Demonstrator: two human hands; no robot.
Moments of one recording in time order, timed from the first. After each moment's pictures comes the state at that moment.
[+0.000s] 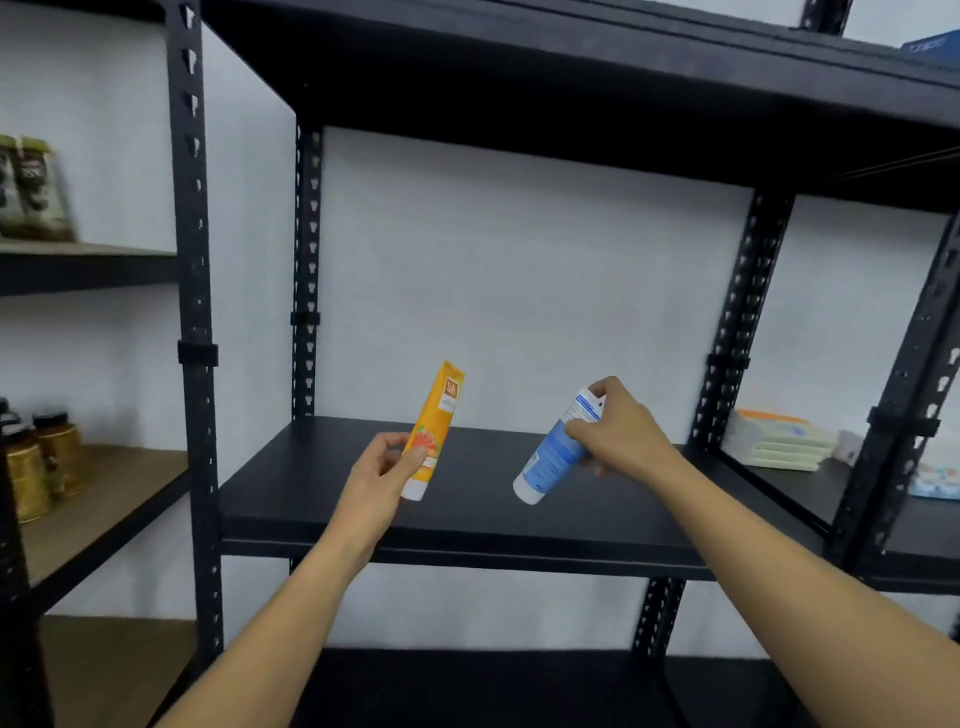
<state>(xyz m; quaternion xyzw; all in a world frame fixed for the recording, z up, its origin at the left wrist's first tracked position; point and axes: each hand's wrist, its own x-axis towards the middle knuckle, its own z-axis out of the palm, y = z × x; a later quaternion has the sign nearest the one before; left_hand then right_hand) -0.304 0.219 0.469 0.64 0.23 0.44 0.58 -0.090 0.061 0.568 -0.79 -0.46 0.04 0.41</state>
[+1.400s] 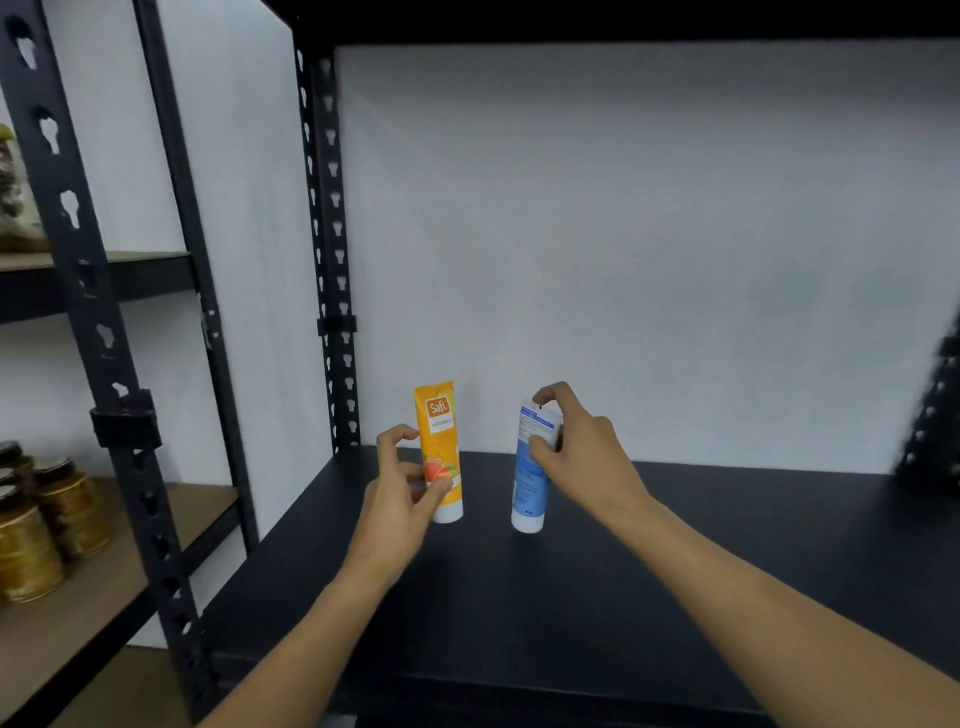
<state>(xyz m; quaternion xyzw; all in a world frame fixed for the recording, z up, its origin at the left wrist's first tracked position) -0.250 0.415 0.442 0.74 0.33 0.45 0.38 -0.050 0.325 0.497 -0.72 -0.56 -0.01 0.41</state>
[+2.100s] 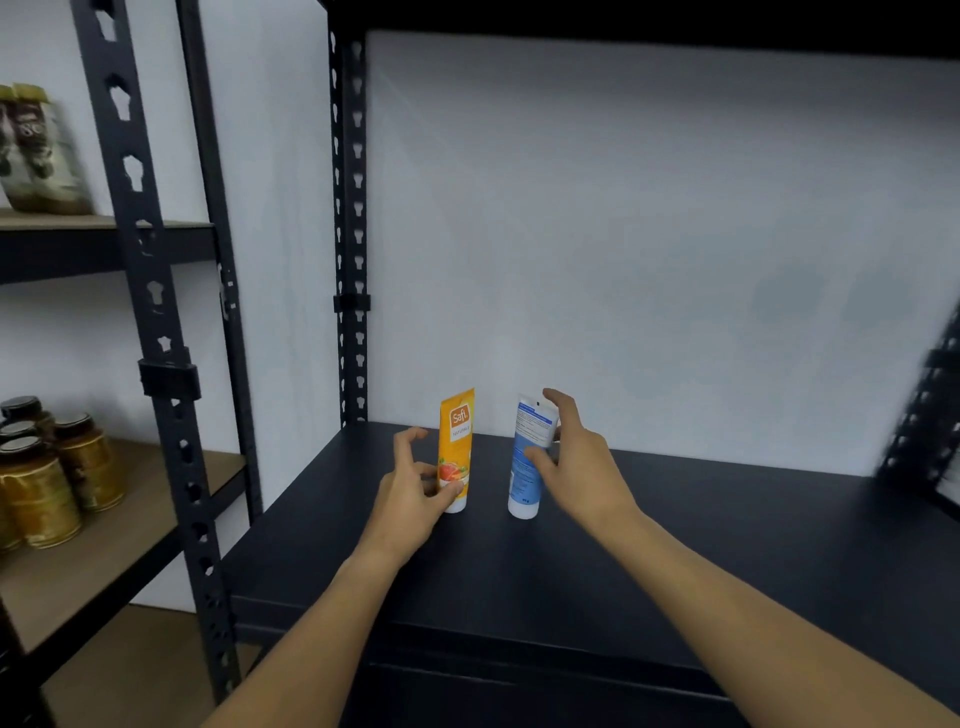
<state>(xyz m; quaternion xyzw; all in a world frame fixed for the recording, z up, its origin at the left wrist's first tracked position) -0.252 0.413 0.418 0.75 0.37 0.39 0.38 -0.068 0.314 0.474 -0.75 -0.54 0.02 0.38</state>
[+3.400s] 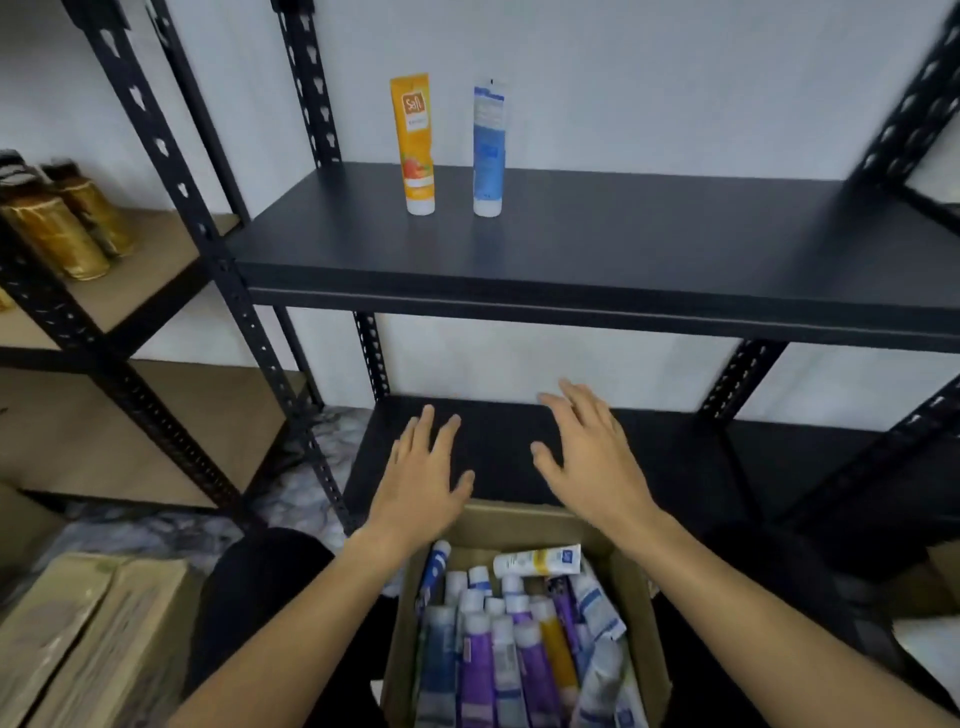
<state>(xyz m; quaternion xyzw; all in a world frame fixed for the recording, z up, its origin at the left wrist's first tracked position) -0.332 0.154 0.242 0.88 0.43 0.10 0.16 -0.145 0.052 0.274 -0.78 -0.59 0.03 0.22</state>
